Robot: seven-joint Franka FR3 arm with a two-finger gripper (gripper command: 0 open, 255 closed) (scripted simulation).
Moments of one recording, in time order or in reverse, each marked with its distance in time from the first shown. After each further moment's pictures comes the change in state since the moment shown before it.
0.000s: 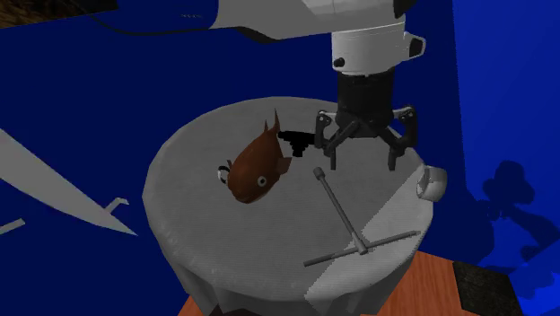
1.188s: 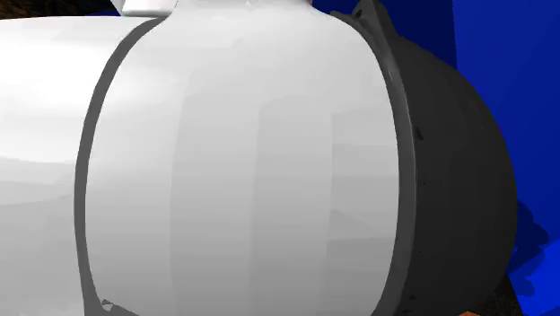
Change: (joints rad) arm 0.188 0.561 0.182 0.441 -0.190 0.019 -0.323
